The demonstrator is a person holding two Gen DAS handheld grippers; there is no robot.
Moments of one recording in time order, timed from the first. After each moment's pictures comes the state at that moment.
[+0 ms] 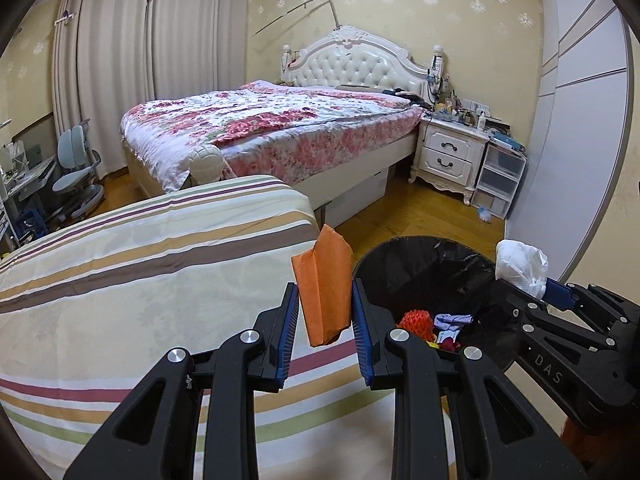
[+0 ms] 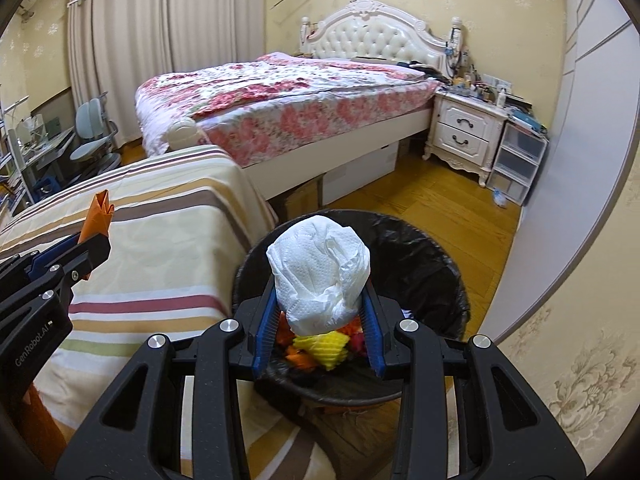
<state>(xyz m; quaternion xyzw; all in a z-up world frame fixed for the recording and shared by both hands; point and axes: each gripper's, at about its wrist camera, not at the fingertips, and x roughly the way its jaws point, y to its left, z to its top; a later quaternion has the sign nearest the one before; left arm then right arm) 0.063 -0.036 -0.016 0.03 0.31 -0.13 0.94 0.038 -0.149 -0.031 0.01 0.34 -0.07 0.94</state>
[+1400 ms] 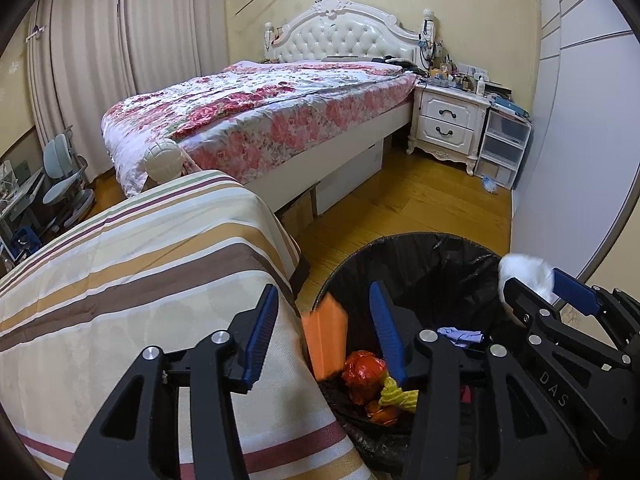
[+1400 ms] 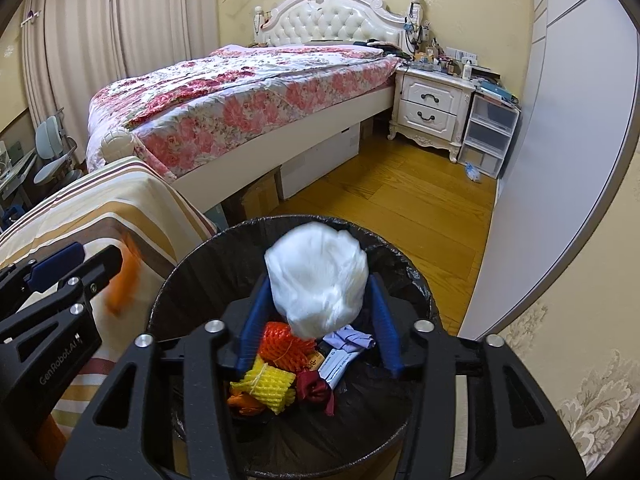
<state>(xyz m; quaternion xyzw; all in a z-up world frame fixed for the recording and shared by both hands) 0.133 -0.110 -0.041 0.07 0.35 -0.13 0.93 0.094 -0.209 -0.060 0.05 0.36 -0.12 0.92</state>
